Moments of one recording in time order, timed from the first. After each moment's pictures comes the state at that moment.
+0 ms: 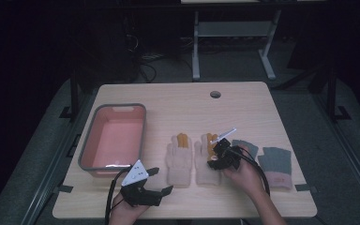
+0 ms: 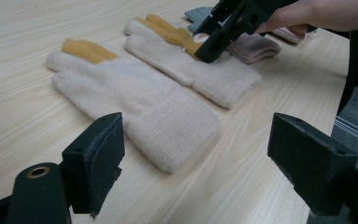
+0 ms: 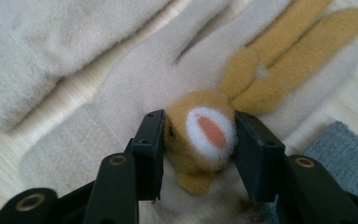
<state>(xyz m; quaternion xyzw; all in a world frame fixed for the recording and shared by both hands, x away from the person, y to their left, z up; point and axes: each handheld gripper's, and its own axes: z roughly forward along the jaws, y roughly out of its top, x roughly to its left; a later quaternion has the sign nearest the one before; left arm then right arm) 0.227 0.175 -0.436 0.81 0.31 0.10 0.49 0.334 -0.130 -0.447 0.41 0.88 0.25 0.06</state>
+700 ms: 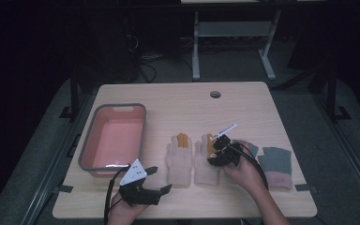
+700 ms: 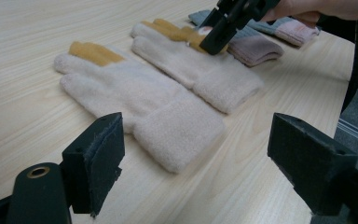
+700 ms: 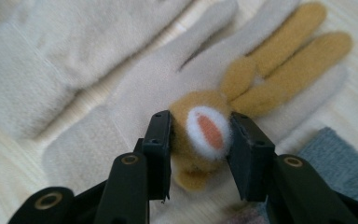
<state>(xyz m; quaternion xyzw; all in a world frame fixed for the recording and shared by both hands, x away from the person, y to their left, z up) 0.227 0.178 -0.434 0.81 0.31 0.10 0.49 0.337 -0.127 -0.430 0.41 0.88 0.25 0.05</state>
